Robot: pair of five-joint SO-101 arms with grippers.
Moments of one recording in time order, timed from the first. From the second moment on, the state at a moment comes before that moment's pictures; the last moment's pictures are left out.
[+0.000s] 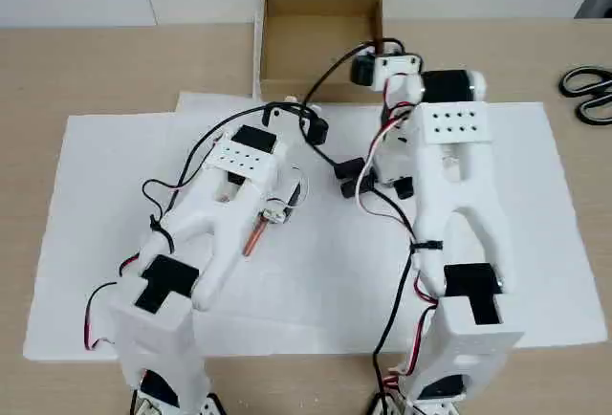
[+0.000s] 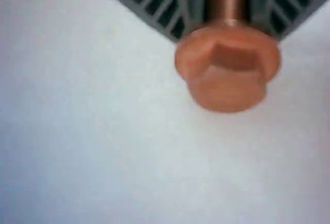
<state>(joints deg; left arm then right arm) 17.5 19.4 2.8 78.3 2.2 -6.2 12.7 -18.6 98.2 11.4</state>
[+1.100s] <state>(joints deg) -1.1 -37.0 4.4 99.4 -5.1 -8.2 -54.4 -1.9 98.7 11.4</state>
